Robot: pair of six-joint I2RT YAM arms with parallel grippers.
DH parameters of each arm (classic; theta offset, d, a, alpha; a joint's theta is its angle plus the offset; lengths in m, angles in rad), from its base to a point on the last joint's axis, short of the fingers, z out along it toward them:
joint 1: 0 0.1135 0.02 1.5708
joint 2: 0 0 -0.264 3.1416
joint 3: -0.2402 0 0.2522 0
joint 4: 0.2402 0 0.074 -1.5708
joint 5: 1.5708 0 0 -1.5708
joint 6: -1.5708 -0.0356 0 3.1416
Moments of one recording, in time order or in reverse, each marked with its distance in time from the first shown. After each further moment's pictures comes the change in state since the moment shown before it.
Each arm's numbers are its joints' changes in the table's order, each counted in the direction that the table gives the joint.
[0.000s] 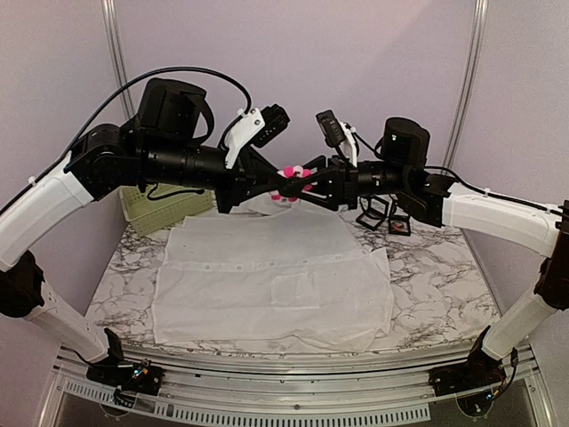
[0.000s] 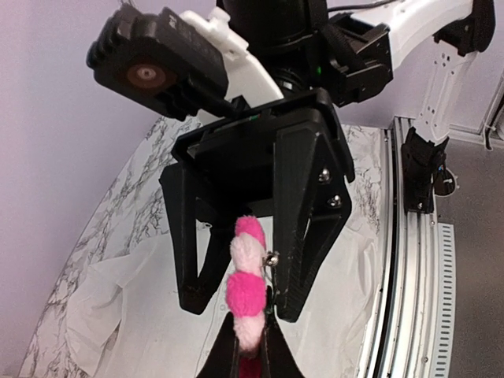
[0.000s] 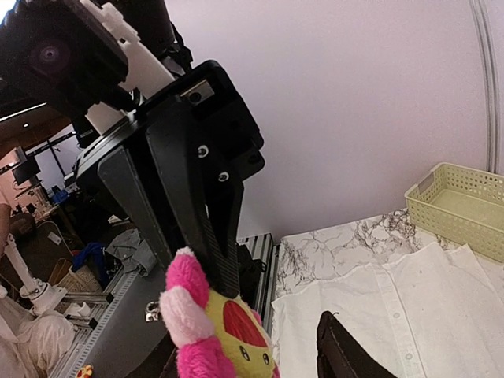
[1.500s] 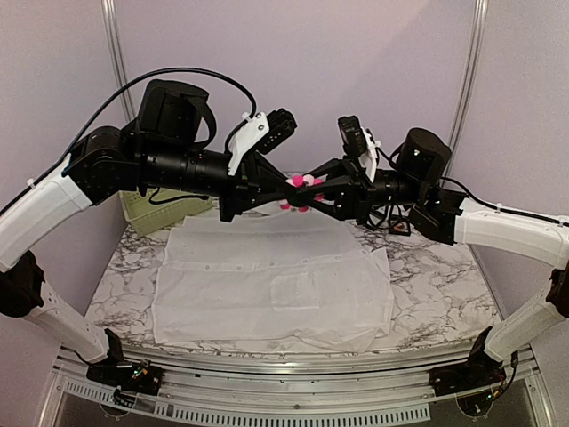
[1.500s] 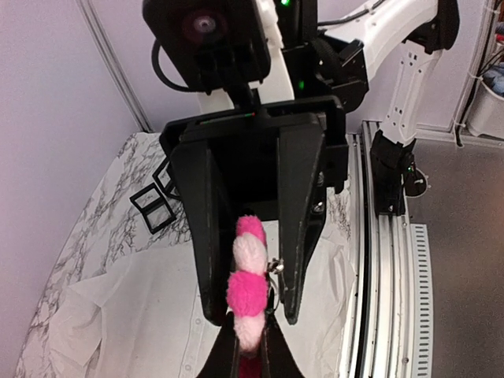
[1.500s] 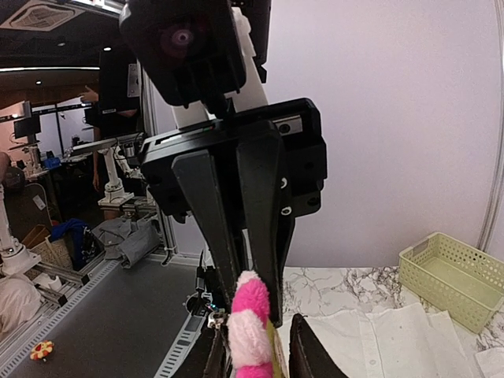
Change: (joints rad) left arm -0.047 0.000 0.000 -0.013 0.061 0.000; right arm 0.050 0.109 0.155 -0.227 0.008 0.137
